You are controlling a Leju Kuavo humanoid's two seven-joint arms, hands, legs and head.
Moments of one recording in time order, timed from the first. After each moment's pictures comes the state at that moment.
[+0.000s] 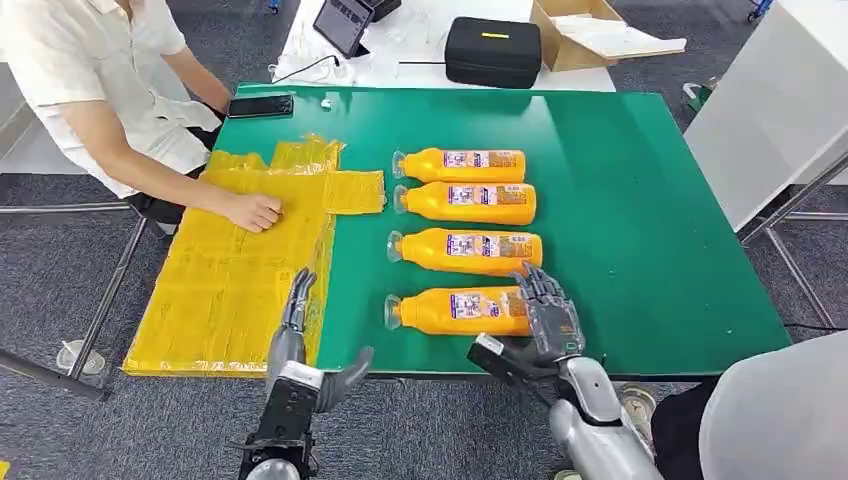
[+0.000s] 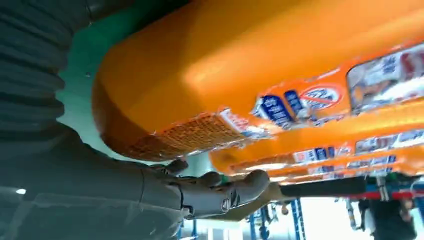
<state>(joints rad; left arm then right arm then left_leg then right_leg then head) 0.03 -0.16 -0.57 -1.29 -0.35 0.47 -0.57 -0.22 -0.09 0.28 -0.94 1.12 -0.45 -0.17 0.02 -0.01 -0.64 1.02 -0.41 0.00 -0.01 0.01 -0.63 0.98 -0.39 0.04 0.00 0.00</state>
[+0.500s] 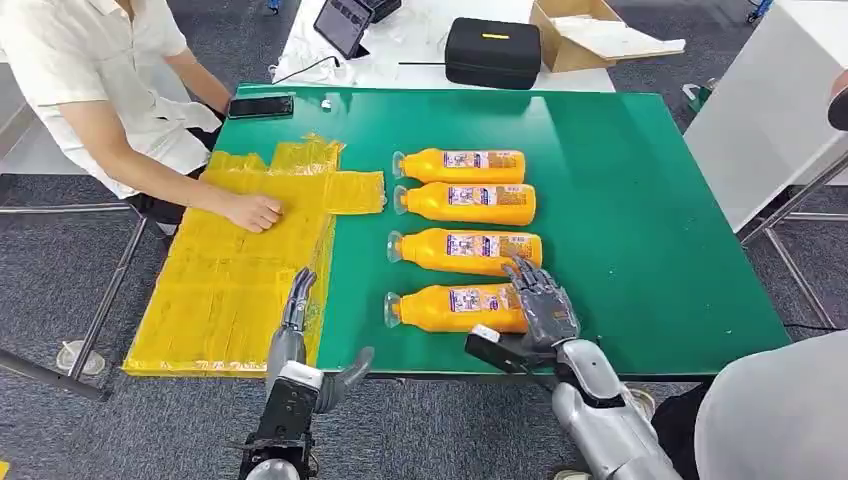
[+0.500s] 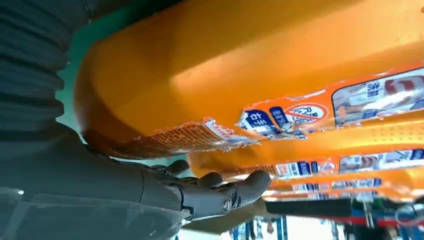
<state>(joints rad) 0.03 -0.16 -0.57 -1.29 -0.35 0.47 -0.57 -0.29 -0.12 0.35 -0.93 1.09 -0.29 -0.13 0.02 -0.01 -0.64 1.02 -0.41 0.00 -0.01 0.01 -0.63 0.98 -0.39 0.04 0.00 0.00</state>
